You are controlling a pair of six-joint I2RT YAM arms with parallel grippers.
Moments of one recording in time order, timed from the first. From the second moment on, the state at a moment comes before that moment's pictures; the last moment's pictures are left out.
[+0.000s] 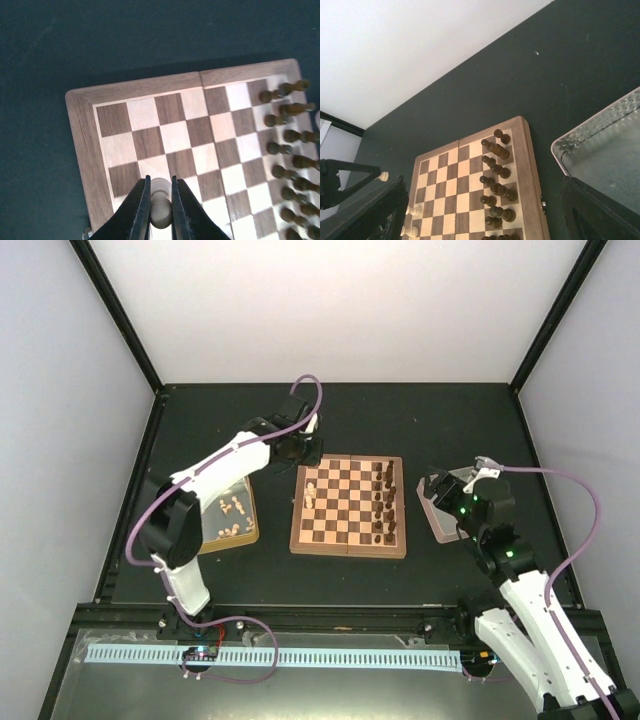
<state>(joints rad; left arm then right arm) -0.56 1.74 1.45 -0.66 0.06 -0.41 0.28 0.62 0.59 -0.36 0.02 0.71</state>
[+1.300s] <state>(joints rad) -0.57 2.15 1.69 -0.65 -0.02 -0.35 0.28 0.71 0.59 -0.34 0.02 0.71</state>
